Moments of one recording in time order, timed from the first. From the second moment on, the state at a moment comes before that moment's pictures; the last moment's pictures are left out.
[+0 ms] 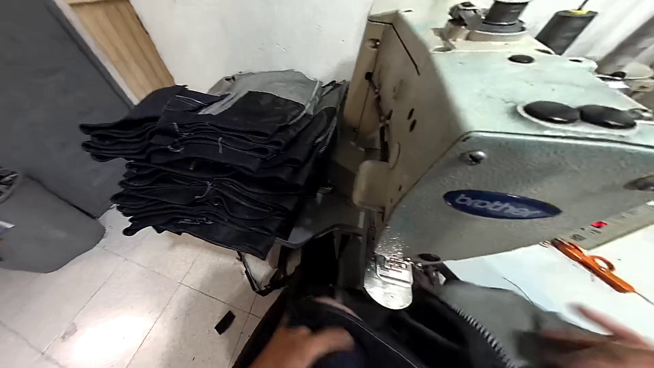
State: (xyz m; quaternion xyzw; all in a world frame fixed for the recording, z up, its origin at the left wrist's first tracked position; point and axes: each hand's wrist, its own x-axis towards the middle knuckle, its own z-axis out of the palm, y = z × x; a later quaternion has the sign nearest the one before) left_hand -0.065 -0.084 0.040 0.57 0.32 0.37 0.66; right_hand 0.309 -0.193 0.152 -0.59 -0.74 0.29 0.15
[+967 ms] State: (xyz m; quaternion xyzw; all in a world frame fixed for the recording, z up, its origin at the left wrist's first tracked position) left_hand -0.027 -0.042 0.024 0.33 0.31 0.27 0.85; right_hand 0.213 -0.181 0.035 -0.41 -0.88 -0.11 0.21
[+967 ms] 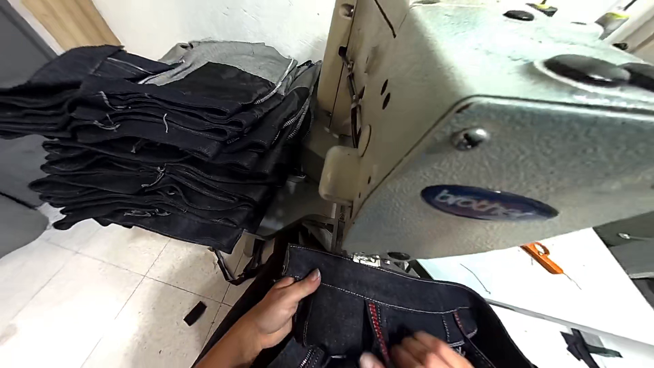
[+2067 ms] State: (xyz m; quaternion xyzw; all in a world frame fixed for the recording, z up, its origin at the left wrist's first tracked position) left_hand 0.006 -0.068 0.070 0.62 0.31 0.25 0.68; right_hand 0.200 -0.109 0.039 -0.59 -0.66 0.02 0.46
